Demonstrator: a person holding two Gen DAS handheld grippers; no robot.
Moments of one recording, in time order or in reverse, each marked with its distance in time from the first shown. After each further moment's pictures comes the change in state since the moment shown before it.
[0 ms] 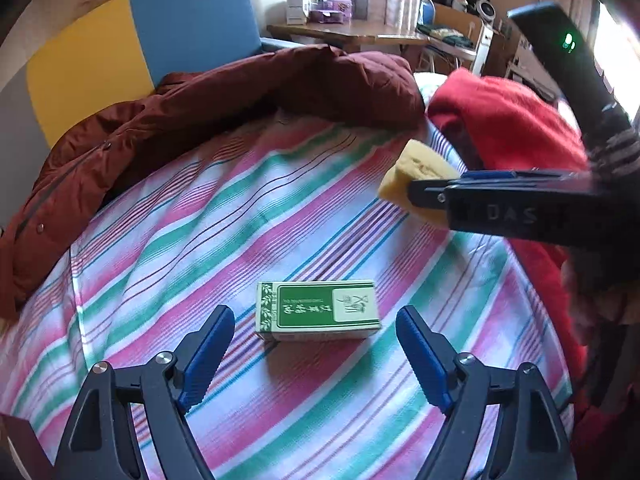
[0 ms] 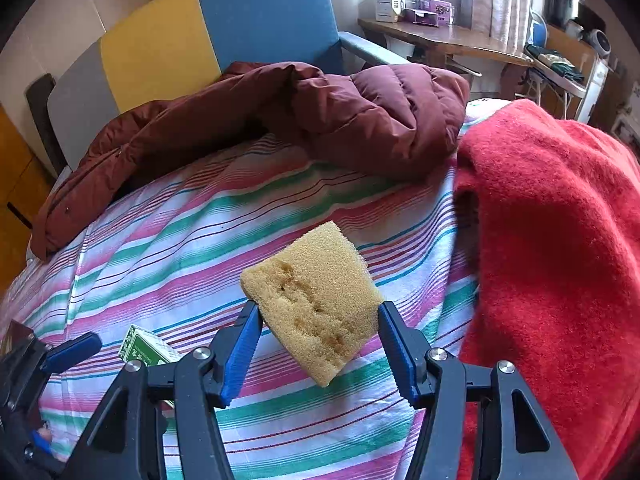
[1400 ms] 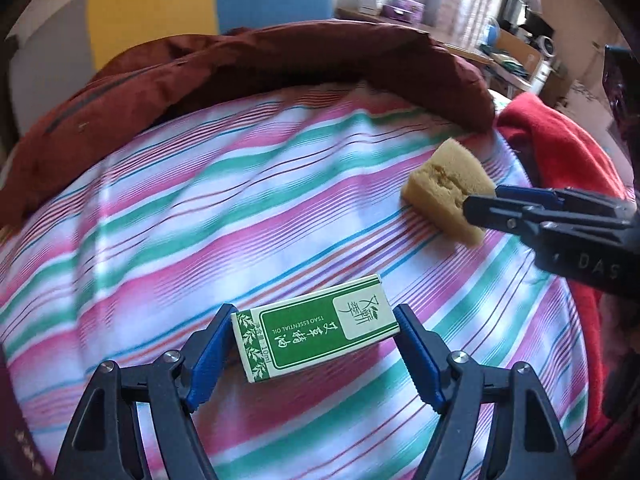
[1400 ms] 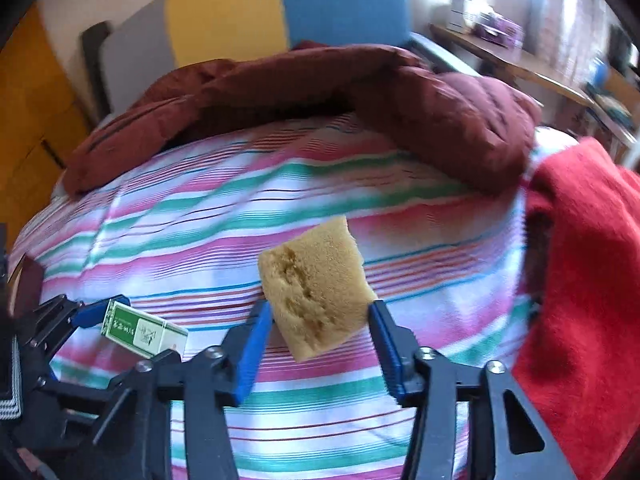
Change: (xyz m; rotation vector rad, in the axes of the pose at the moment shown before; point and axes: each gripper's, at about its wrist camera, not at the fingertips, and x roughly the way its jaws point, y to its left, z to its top) left arm 0.004 0.047 -0.046 -0.255 0.029 0.056; right arm 0.010 0.042 -0.009 -0.223 0.029 0.116
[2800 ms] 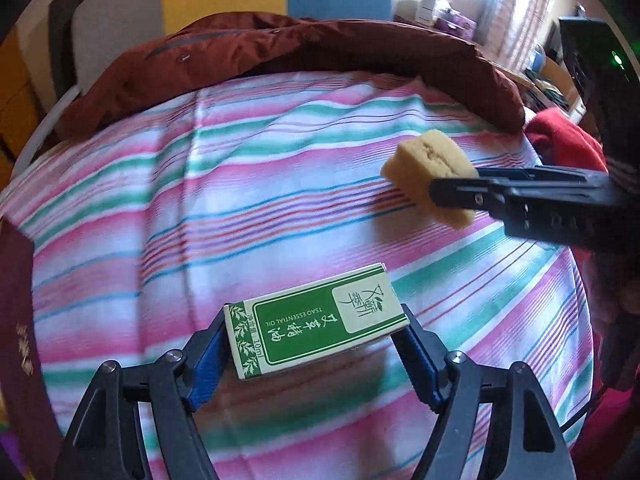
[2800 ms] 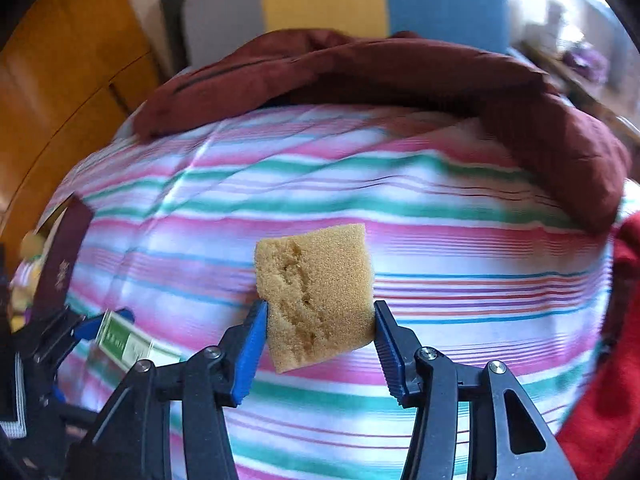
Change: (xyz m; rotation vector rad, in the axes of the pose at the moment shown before) left arm -0.048 0.031 -0.064 -0.172 0.011 0.080; right arm 0.020 0.058 -0.003 -0.205 0.062 0.198
